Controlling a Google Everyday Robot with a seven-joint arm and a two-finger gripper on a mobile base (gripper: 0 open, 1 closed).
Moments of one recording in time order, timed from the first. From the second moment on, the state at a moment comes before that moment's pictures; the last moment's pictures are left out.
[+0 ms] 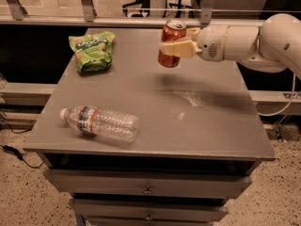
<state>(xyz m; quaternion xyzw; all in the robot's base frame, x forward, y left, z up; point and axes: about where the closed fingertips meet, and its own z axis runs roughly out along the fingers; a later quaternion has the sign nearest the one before) 0.662 -0.083 0.944 -0.39 0.66 0.33 0.55</state>
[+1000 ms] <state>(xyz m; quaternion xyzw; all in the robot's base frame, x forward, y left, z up) 0.548 -0.012 0.926 -0.48 0.62 0.38 0.50</state>
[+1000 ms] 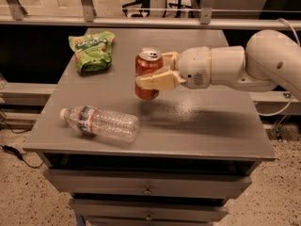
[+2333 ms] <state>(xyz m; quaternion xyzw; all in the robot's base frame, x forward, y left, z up) 0.476 0.008 0.888 -0.54 0.58 0.44 0.42</state>
